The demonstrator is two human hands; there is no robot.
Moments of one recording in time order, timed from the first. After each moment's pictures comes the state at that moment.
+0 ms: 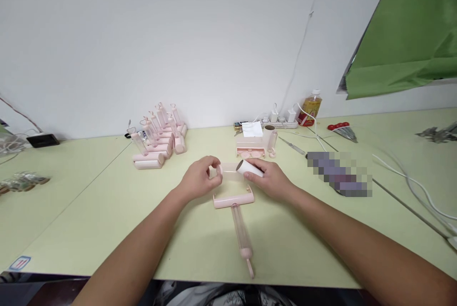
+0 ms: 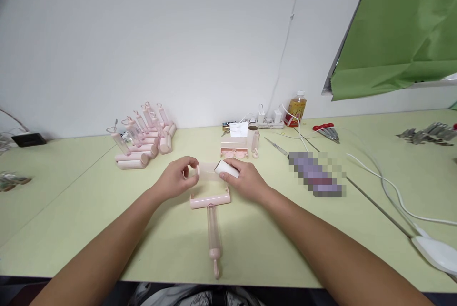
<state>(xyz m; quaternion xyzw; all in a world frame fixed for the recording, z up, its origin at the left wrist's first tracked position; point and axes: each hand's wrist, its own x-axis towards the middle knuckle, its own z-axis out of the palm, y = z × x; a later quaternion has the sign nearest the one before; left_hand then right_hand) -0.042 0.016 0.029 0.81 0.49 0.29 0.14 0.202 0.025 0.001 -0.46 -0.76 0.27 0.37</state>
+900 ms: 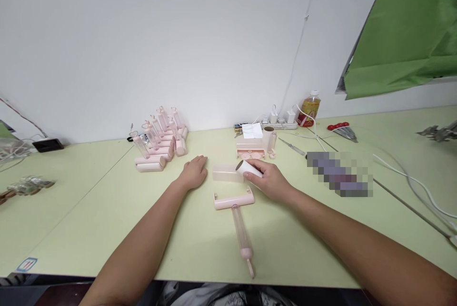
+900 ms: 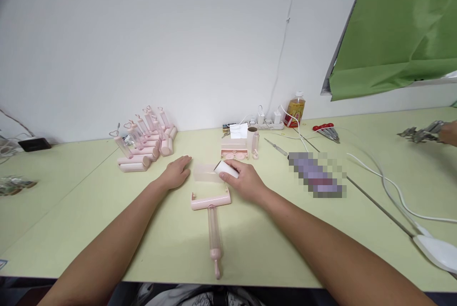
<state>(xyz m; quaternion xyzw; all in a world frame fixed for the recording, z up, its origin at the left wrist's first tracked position) -0.078 0.073 -0.013 0.81 0.58 0.11 0.04 0.199 0.025 -0.004 -0.45 -0.74 0.29 0.40</state>
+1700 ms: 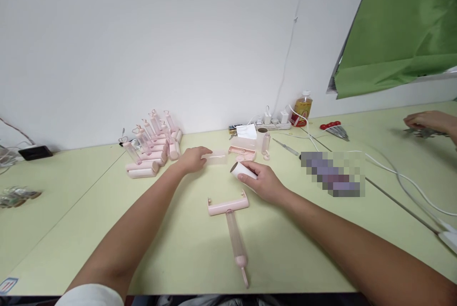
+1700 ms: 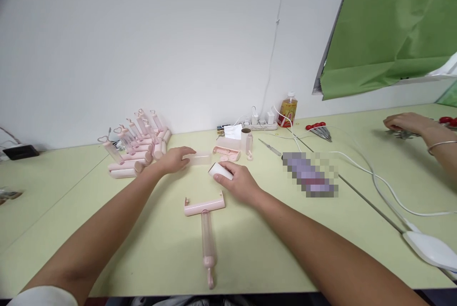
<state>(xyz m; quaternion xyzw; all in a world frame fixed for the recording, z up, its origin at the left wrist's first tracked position) -0.061 0.117 0.030 0.86 0.51 0.08 0.01 0.198 0.028 -0.007 -0.45 -0.72 0.31 0.42</state>
